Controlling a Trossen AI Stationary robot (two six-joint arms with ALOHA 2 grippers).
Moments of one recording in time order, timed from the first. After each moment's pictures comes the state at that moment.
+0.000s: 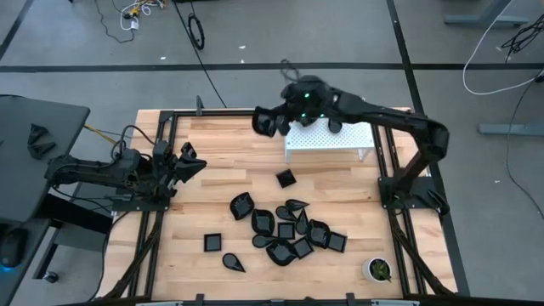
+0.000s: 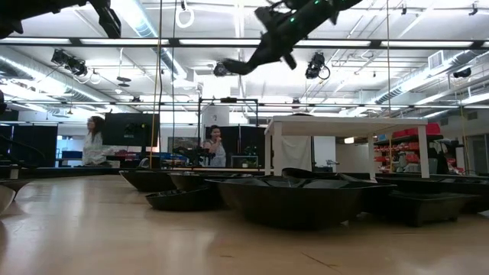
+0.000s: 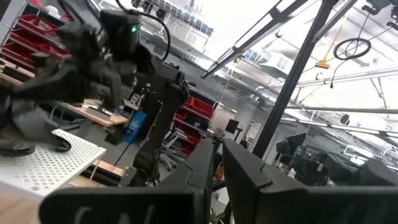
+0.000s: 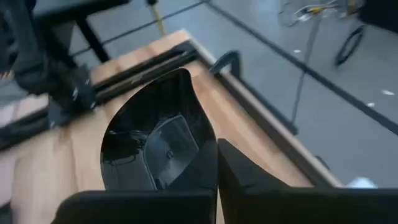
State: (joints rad) left arm -0.09 0.42 0.29 0.53 -0.12 -0.46; right arm -0.41 1.65 1.51 -0.38 -0.04 0.17
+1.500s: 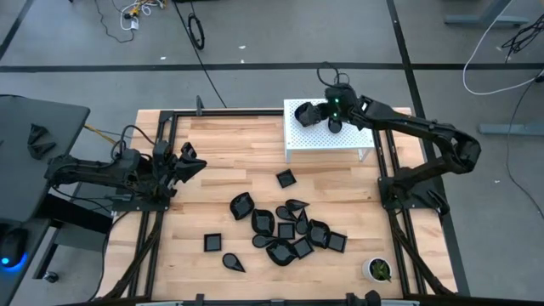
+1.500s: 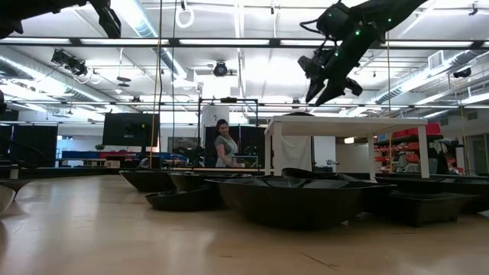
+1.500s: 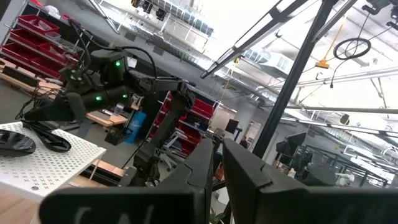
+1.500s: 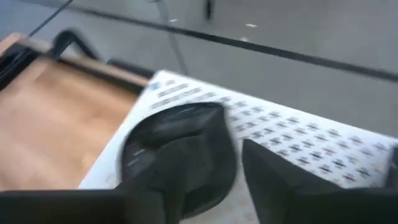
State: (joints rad) left arm -0.09 0.42 0.29 0.53 -0.12 -0.46; right arm -0.59 1.36 1.05 -0.37 0.24 0.42
